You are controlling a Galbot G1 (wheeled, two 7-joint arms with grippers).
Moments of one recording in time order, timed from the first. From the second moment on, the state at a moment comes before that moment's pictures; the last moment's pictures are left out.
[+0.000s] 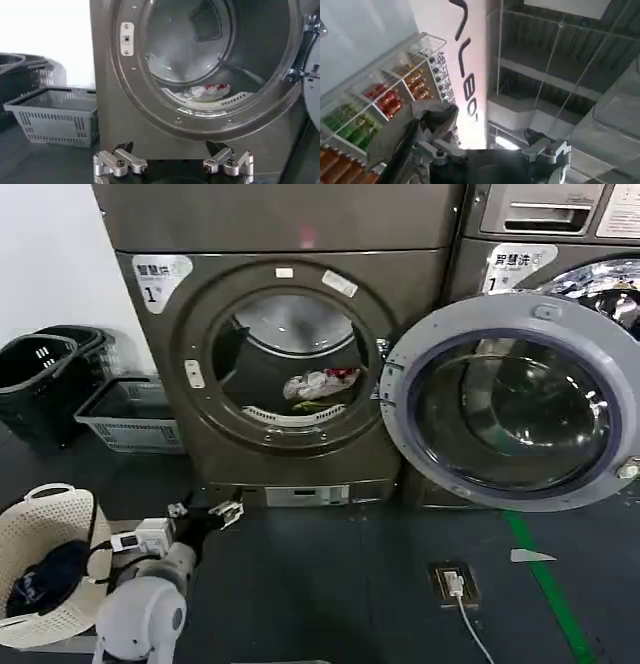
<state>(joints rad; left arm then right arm) 1.19 -1.44 -0.52 -2.14 -0.22 0.74 -0.06 -1.62 0.79 2.11 1.63 0.04 -0.08 0.00</state>
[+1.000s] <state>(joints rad) 1.19 -1.43 -0.51 -2.14 -0.22 0.74 -0.03 -1.63 0.81 2.12 1.64 0.06 -0.09 0.07</state>
